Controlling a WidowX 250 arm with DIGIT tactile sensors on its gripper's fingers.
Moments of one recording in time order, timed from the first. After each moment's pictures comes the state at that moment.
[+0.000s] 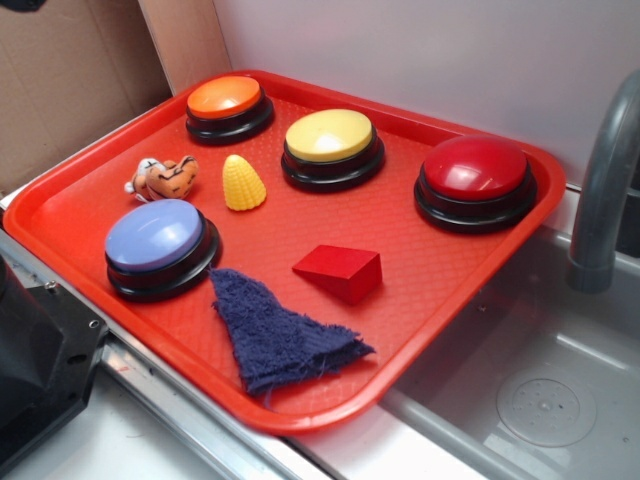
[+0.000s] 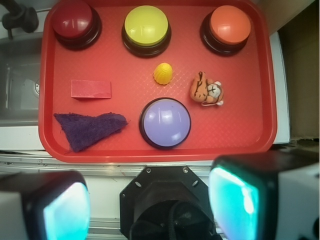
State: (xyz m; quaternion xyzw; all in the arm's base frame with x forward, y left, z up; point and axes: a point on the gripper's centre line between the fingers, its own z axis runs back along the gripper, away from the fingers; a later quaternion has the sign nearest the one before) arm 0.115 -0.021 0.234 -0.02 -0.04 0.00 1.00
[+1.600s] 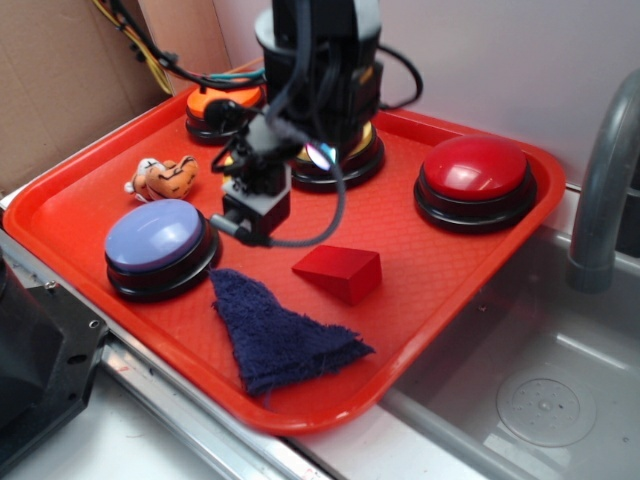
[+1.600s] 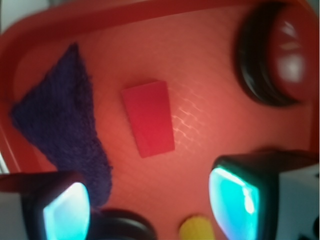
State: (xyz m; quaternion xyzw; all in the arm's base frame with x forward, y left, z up) arm 0.205 -0.117 0.085 0.09 0.07 -0.68 0.73
